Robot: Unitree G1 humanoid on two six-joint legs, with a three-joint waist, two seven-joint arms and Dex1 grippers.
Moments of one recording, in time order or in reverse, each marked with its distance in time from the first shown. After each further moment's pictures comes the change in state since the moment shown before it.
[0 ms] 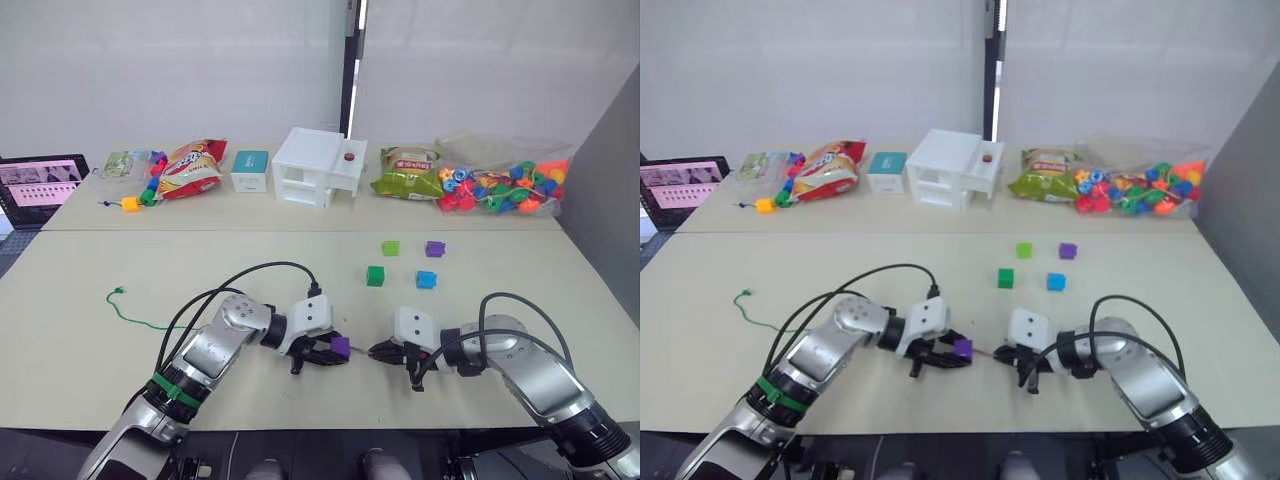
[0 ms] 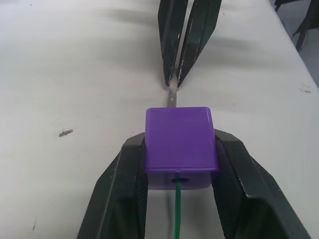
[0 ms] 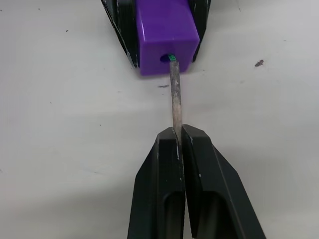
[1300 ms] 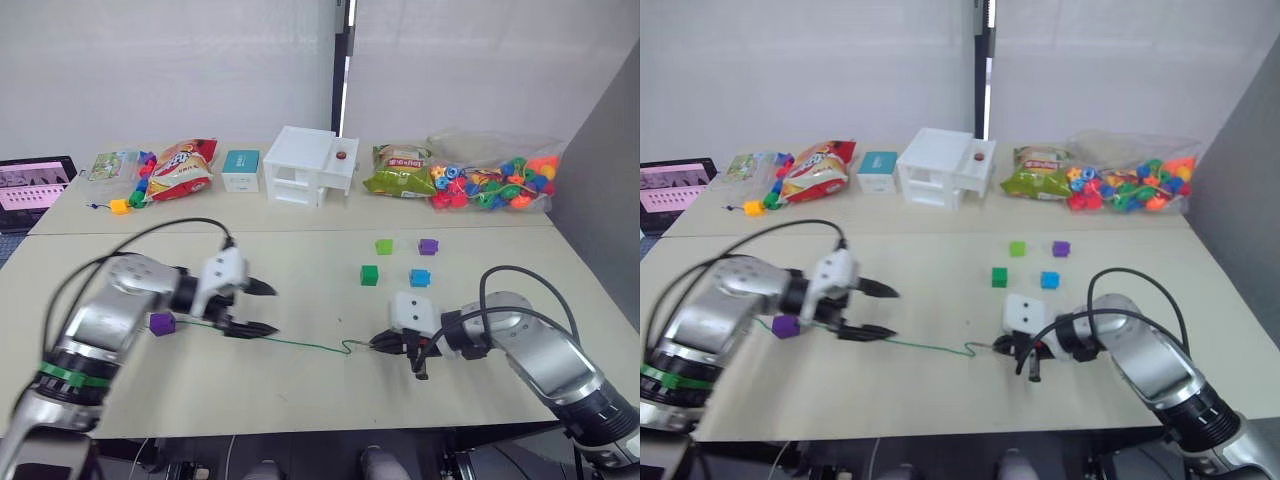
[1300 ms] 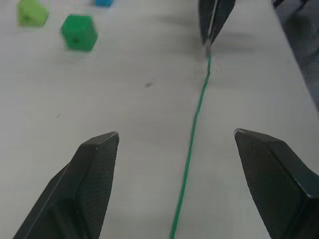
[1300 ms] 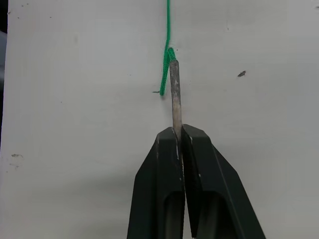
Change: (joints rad) left arm -0.009 0.189 0.173 -0.077 -0.150 0.001 -0.116; right arm -0.135 -0.031 0.057 -0.076 0.002 0.165 0.059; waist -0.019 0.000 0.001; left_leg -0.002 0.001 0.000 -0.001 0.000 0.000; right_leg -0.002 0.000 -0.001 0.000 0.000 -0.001
